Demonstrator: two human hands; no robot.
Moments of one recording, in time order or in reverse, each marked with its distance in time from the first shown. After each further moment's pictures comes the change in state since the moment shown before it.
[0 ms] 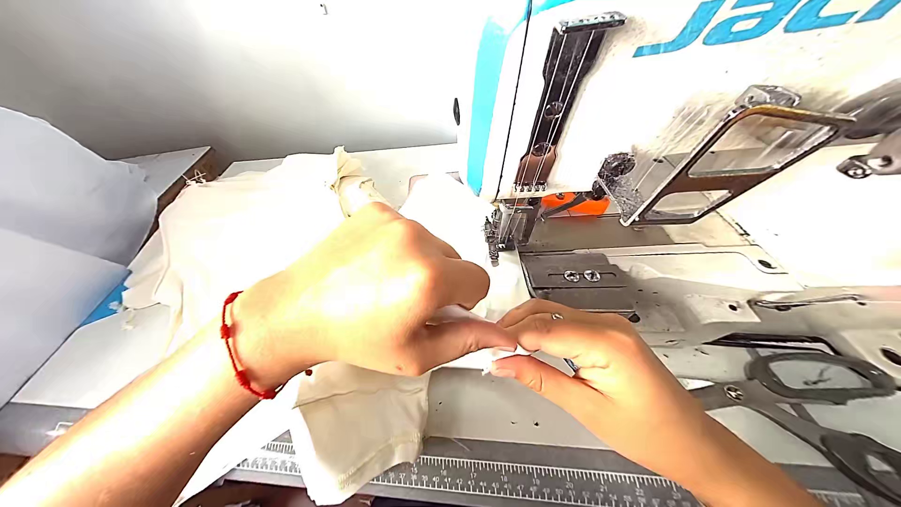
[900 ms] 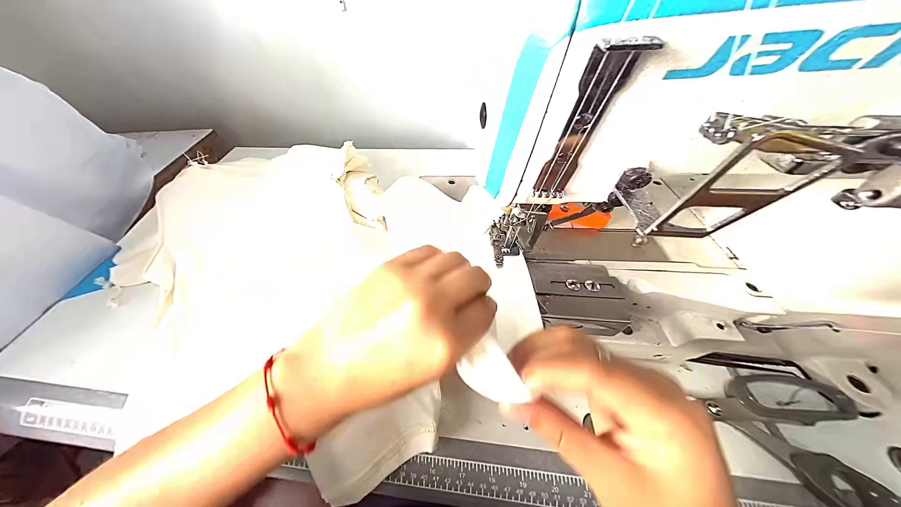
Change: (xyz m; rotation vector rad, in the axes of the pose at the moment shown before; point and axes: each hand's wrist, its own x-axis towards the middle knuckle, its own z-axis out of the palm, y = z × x) left_hand -0.022 0.022 0.043 0.196 0.152 -0.066; right_hand -0.010 -0.035 0.007 0.046 0.128 0.056
